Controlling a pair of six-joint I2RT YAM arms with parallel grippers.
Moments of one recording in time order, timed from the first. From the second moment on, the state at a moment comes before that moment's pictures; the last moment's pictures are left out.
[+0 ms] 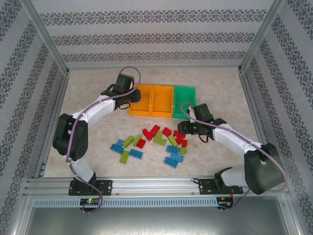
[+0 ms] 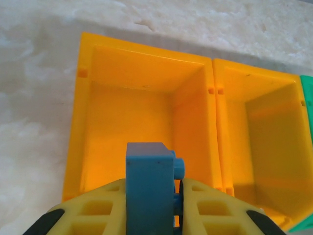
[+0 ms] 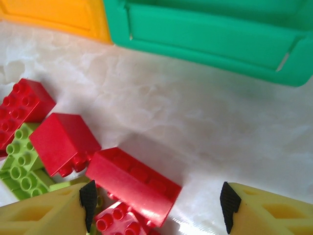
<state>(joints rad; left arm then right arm) -0.36 1.78 1.33 -0.34 0.05 -0.46 0.39 1.31 0.70 -0.40 -0.19 0.31</state>
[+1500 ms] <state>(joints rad) -0.37 1.72 1.22 -0.34 0.08 -0.56 0.50 1.62 0.90 -0.62 -0.06 0.29</state>
